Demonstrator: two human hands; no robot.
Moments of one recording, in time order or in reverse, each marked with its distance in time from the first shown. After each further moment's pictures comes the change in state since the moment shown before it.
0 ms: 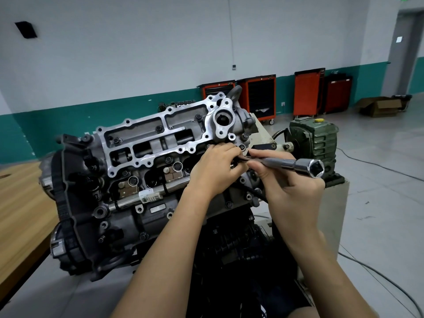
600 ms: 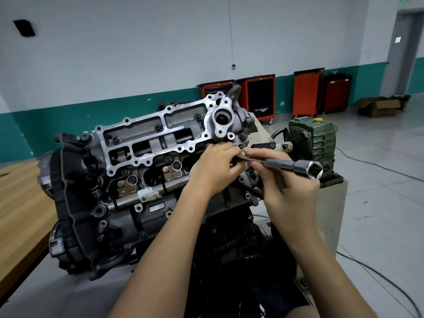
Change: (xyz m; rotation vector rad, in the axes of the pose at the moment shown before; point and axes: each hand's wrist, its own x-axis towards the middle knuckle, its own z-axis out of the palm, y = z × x) left_hand 0.000 0.000 0.000 0.015 -0.019 0.000; right_hand -0.002 0.001 0.000 0.008 -0.066 -0.017
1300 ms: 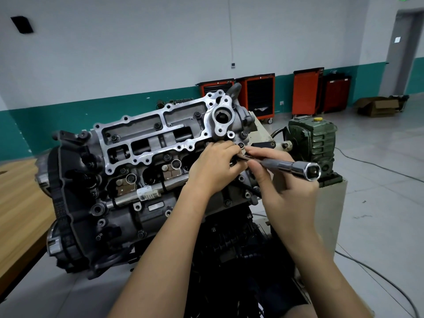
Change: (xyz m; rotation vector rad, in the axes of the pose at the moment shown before) left_hand 0.000 0.002 -0.001 -0.025 0.007 0.002; right_hand -0.002 -0.002 0.002 0.065 0.015 0.069
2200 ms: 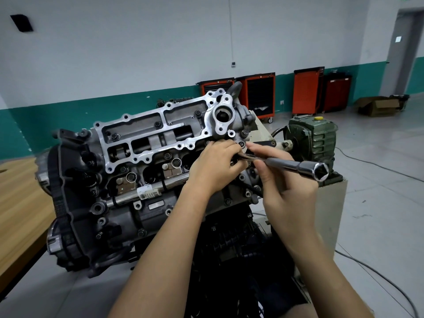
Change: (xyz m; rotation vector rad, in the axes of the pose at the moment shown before) left_hand 0.000 -0.001 0.002 0.030 0.012 0.001; right_hand 0.000 0.002 -0.002 -0.024 -0.029 -0.037
